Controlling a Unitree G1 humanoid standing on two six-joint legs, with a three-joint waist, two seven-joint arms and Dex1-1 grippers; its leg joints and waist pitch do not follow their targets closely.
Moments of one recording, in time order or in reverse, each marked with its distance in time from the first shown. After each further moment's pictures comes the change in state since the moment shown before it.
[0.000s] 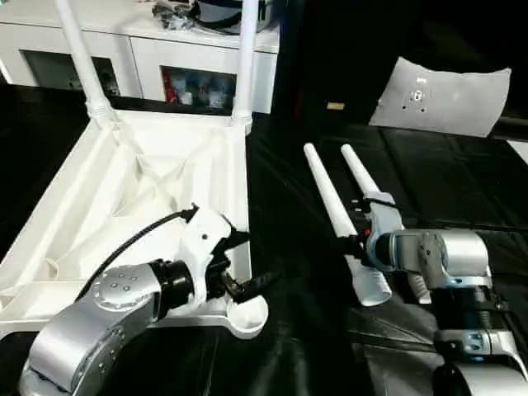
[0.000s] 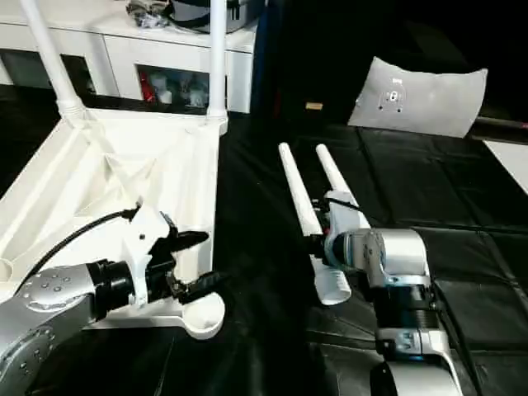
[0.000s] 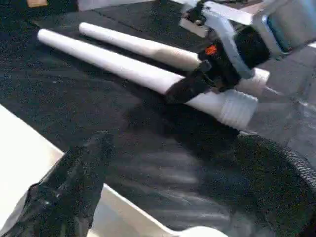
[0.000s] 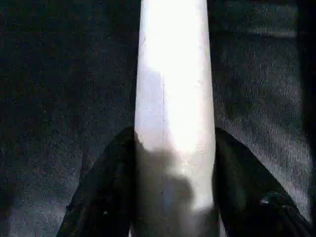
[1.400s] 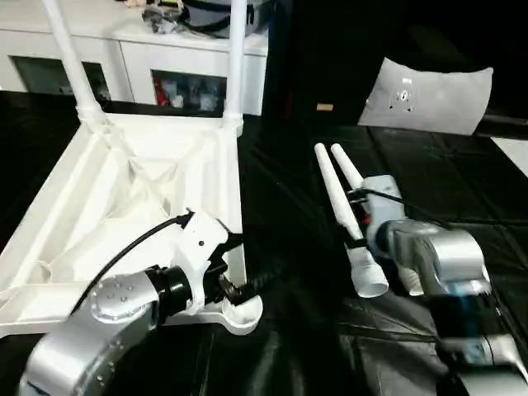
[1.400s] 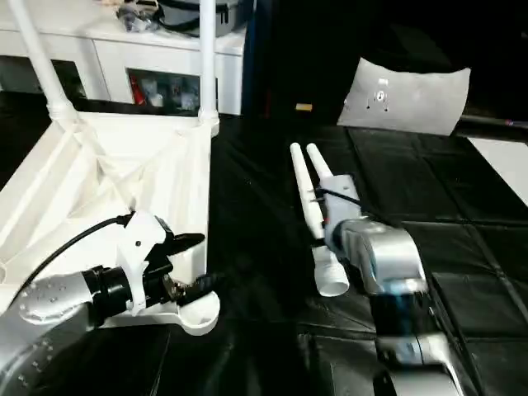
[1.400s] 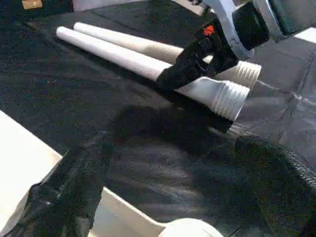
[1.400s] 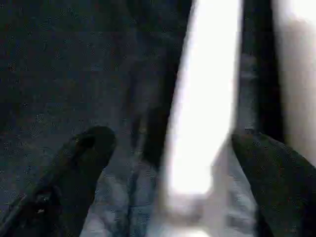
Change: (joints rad) left arm 0.055 0.012 0.007 -0.073 0.018 0.039 -0.006; right arm -0.030 -0.036 0.132 -0.041 -0.072 -0.004 0.015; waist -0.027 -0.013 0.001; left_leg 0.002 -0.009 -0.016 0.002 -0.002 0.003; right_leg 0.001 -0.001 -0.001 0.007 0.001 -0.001
